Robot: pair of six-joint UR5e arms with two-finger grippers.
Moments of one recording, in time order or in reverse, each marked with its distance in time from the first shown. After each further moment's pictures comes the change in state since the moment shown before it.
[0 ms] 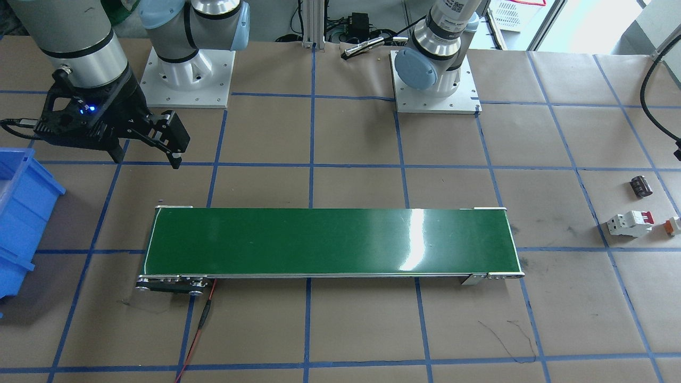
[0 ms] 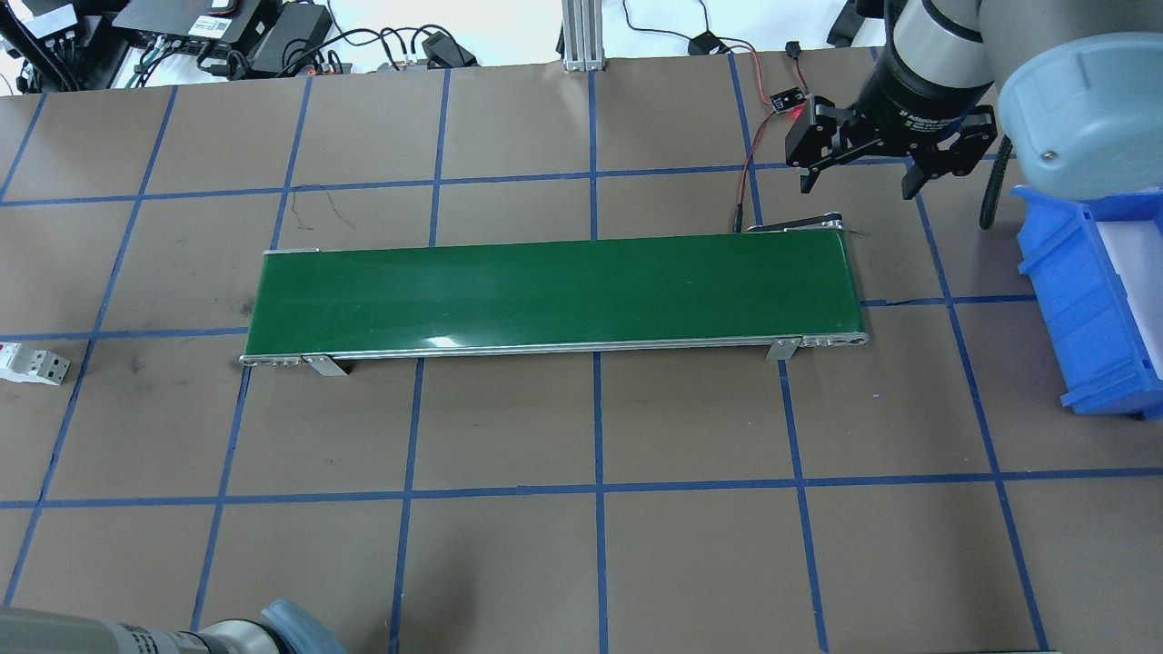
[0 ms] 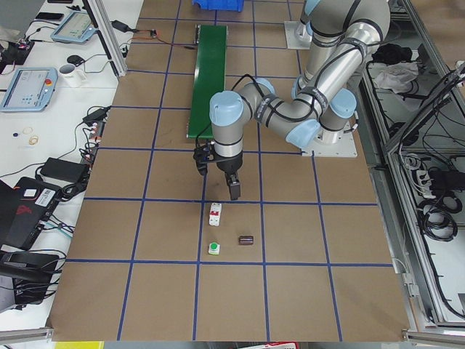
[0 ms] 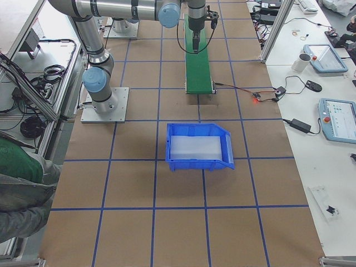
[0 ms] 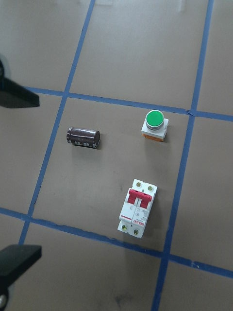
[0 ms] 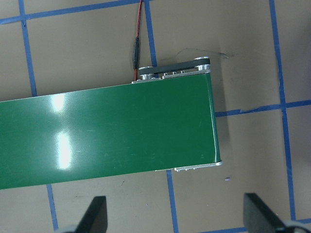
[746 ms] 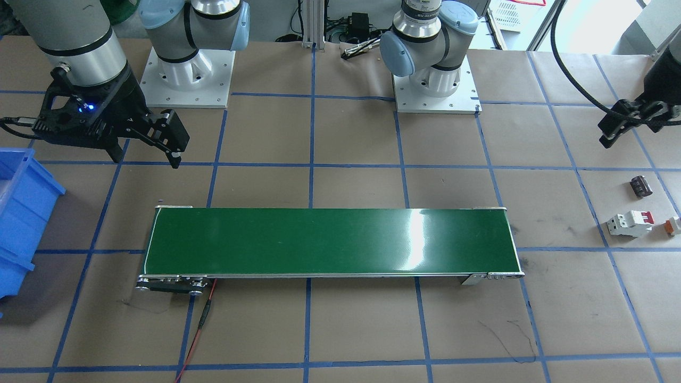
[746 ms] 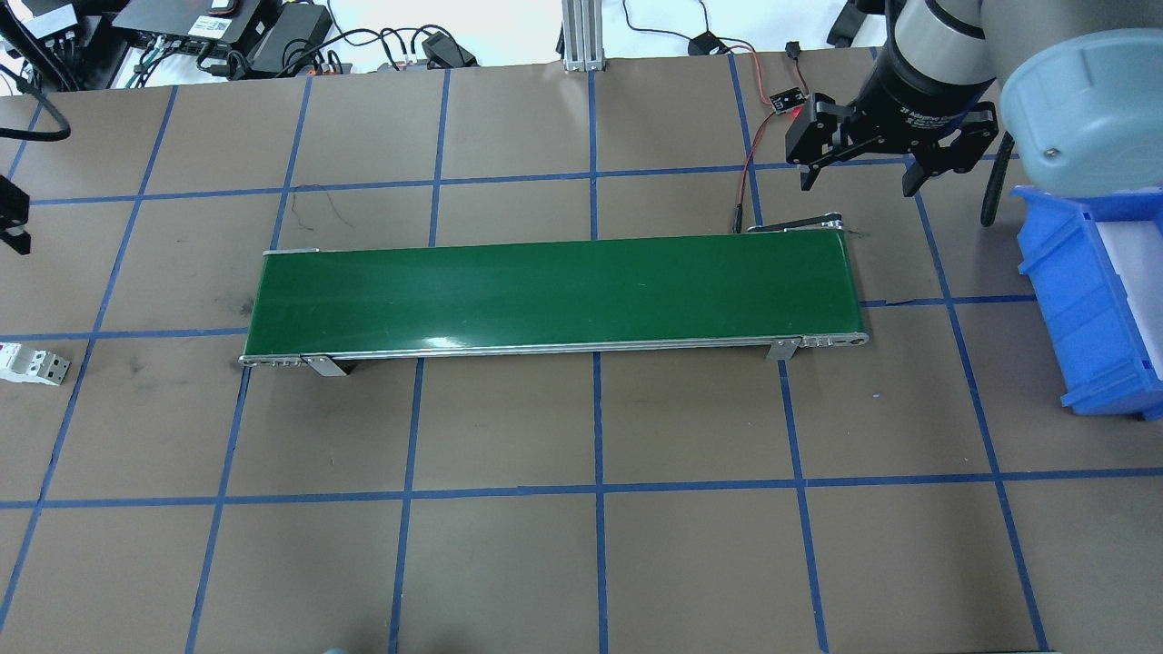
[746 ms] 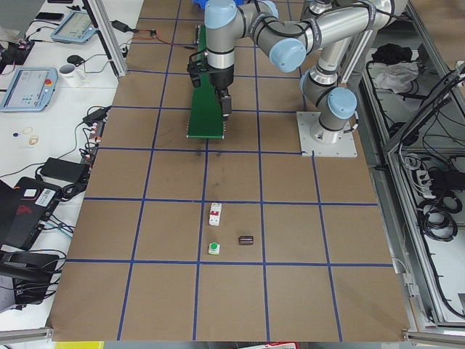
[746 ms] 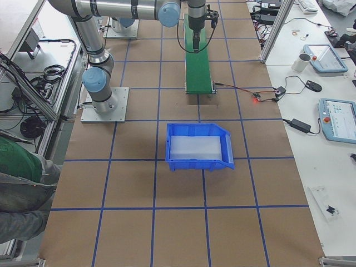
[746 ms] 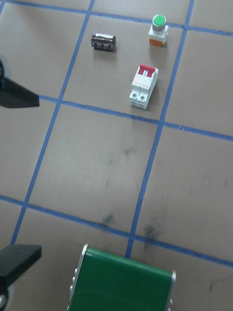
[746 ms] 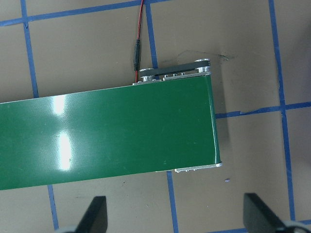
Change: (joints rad) left arm -0.349 0.226 -0.006 -0.269 -0.025 -0.397; right arm 0.000 0.000 -0.006 0.001 0.000 -0.002
